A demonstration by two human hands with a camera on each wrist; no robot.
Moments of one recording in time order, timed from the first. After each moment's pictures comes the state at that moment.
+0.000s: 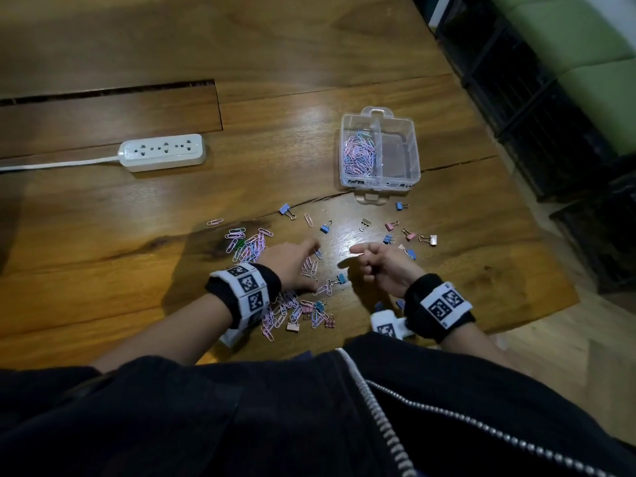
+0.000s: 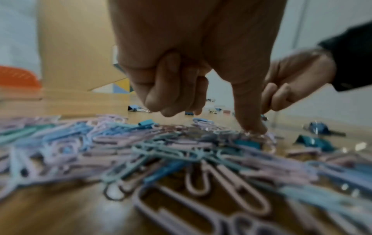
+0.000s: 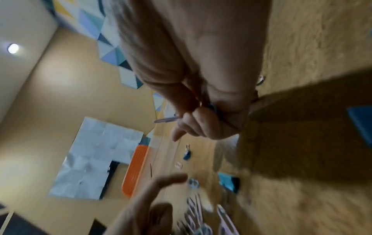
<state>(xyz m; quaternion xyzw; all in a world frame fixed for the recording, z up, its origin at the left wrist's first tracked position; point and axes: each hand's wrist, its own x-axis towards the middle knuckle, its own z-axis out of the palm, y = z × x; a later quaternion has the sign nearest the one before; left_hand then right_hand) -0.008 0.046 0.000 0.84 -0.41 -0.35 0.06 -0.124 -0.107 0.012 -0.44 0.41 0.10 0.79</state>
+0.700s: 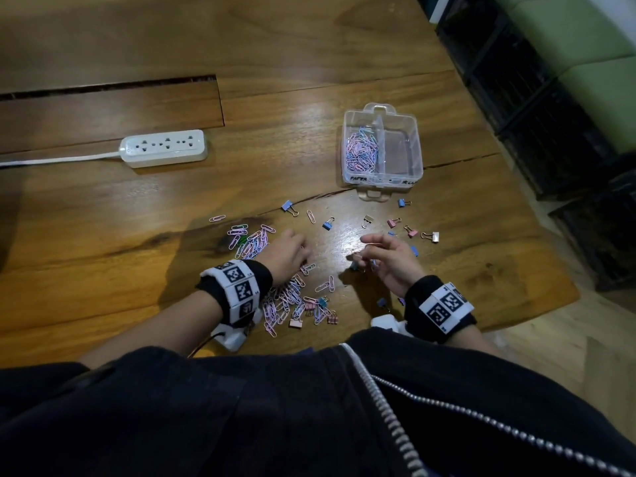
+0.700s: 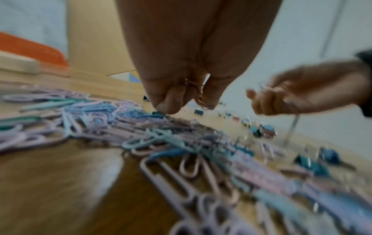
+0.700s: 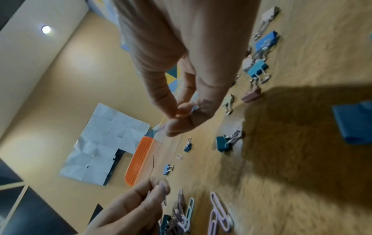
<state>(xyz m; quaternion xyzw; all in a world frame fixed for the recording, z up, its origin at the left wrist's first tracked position) 0.001 0.054 -0.005 0.85 -0.38 -0.32 0.18 -0.129 -0.098 0.015 -0.44 0.40 -0.03 0.80</state>
